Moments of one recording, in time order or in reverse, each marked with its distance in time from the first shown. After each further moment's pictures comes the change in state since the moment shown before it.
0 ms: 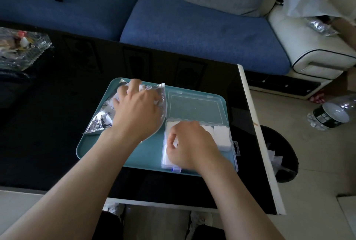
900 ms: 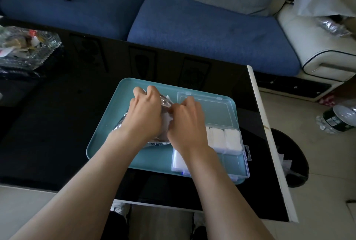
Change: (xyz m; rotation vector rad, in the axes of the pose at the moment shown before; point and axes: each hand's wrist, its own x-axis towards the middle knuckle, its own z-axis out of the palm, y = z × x) left_hand 0.008 -0.014 -0.003 -0.159 -0.141 -0.029; right_hand 0.048 -0.032 0.014 0.004 0.374 -0.023
